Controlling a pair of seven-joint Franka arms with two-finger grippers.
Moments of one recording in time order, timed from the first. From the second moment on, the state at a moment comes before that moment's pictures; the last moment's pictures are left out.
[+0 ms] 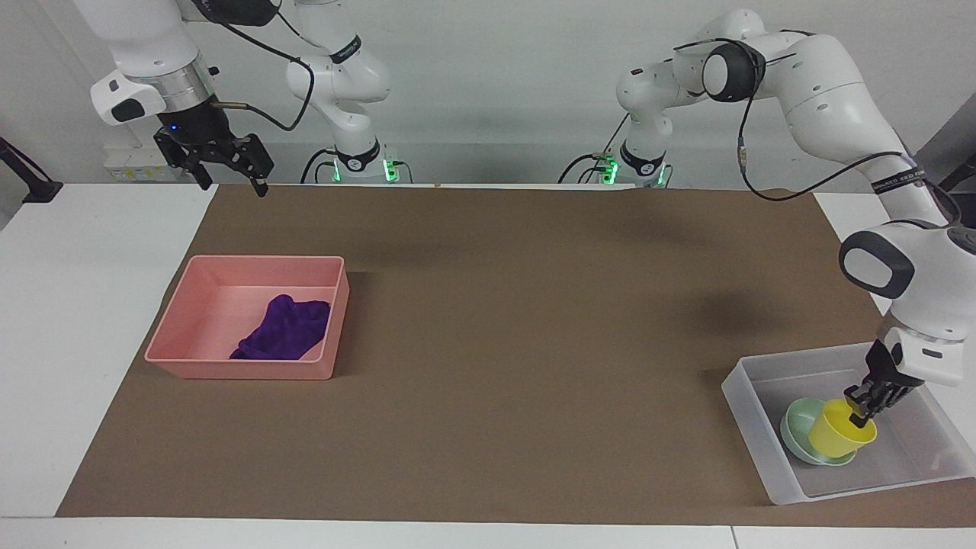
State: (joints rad) left arm 0.17 0.65 0.00 -1.36 -0.12 2.34 0.00; right arm -0.05 -0.08 -0.02 -1.62 0.00 1.55 0.11
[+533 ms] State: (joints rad) left arm 0.16 0.62 0.00 -1.42 -0.12 2.34 0.06; right arm -0.05 -0.08 -0.02 -1.62 0.00 1.55 0.11
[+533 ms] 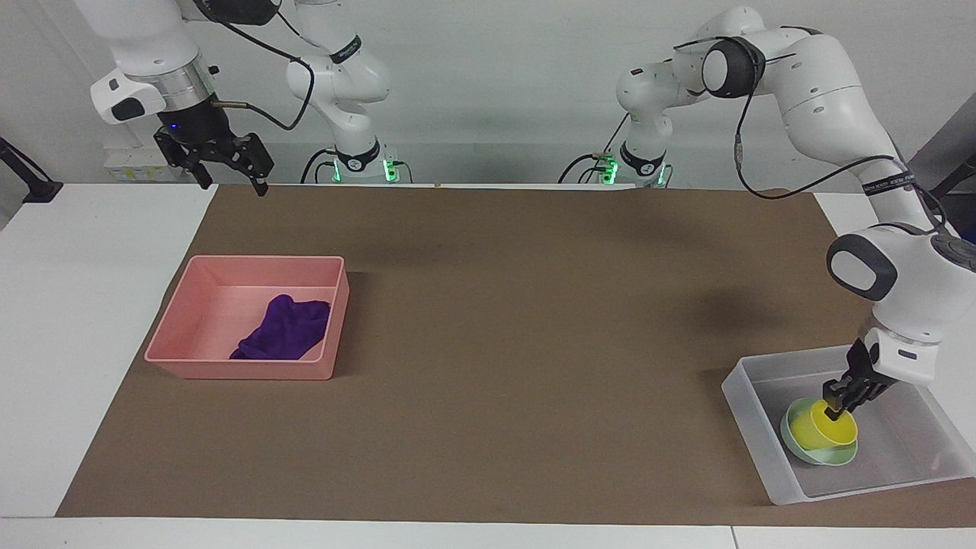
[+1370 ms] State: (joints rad) left arm 0.02 0.19 0.00 -1.74 -0.06 2.24 0.28; right arm -0.05 -0.08 -0.02 -1.62 0.01 1.55 0.12
